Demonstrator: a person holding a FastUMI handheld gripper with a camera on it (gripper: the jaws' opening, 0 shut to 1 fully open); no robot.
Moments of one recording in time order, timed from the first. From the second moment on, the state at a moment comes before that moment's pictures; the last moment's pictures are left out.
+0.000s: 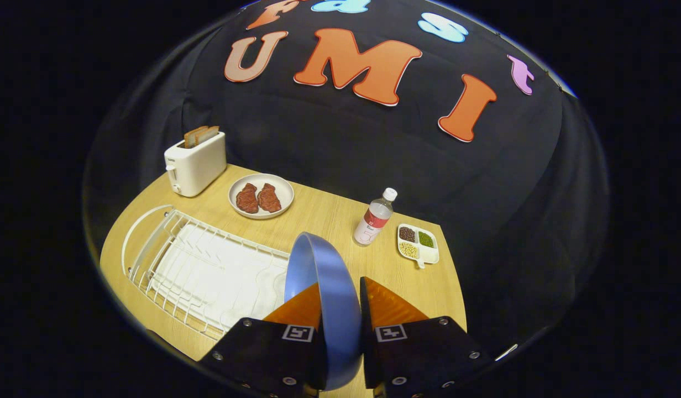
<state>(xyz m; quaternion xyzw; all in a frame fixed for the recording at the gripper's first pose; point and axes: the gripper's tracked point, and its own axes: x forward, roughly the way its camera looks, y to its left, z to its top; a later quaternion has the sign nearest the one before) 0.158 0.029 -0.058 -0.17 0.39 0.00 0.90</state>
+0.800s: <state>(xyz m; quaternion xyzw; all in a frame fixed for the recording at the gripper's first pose) -0.014 0.060 -0.124 0.05 0.42 0.11 0.90</state>
